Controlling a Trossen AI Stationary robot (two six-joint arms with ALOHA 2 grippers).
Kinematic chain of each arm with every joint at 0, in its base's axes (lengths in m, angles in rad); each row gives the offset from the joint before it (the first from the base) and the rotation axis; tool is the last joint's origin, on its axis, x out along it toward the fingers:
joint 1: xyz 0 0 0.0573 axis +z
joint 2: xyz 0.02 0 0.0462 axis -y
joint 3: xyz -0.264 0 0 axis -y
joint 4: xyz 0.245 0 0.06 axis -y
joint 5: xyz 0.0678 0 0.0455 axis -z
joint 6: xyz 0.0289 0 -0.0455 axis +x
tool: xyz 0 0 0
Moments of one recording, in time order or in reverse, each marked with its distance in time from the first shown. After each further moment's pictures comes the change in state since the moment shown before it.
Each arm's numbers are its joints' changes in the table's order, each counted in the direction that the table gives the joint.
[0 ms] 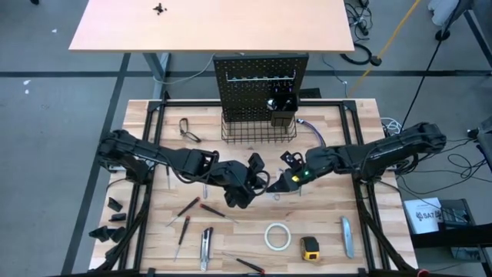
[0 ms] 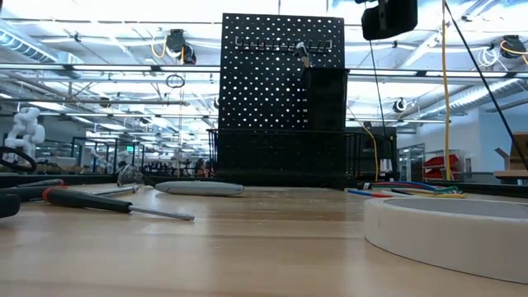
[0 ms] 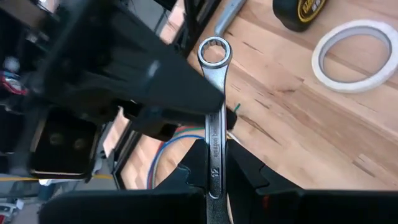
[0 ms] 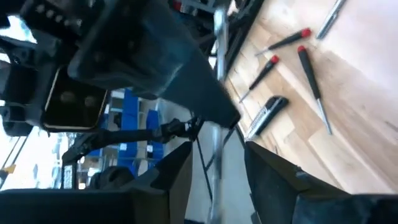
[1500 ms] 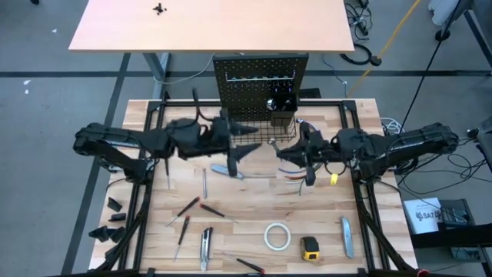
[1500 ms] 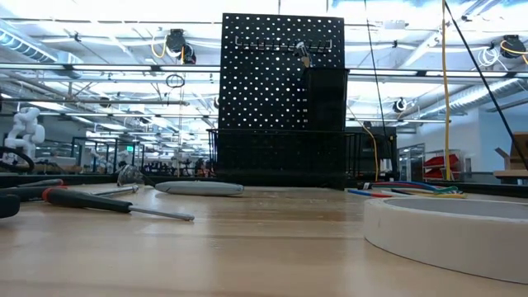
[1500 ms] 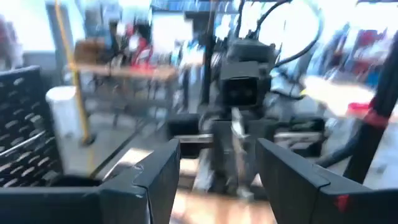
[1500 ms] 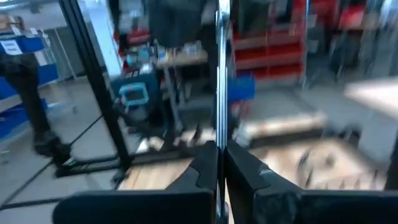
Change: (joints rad) left arm 0.141 0.298 -0.223 0.622 -0.074 -0.891; right arm -0.060 0.231 0.000 0.069 0.296 -1.157
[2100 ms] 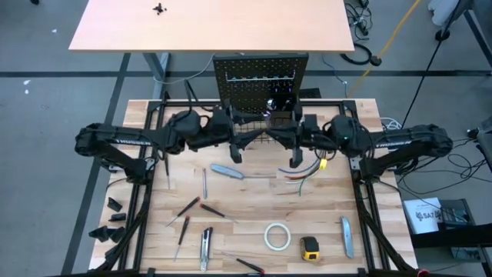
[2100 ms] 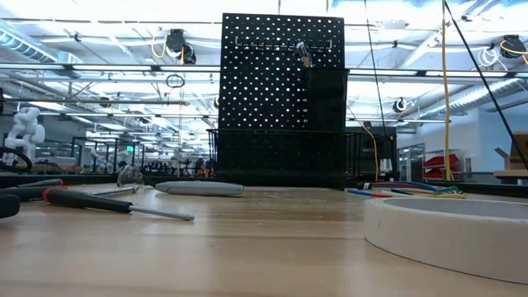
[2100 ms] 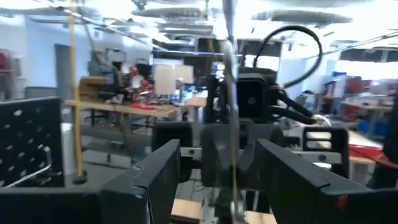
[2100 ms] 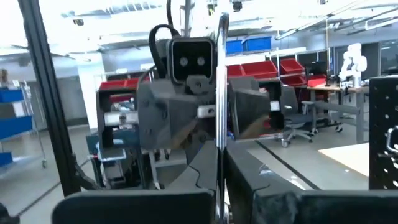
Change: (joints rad) left arm 0.121 -0.017 -0.136 0.323 0.147 -0.006; right arm -0.139 -0.158 0.071 0.304 -0.036 -0.025
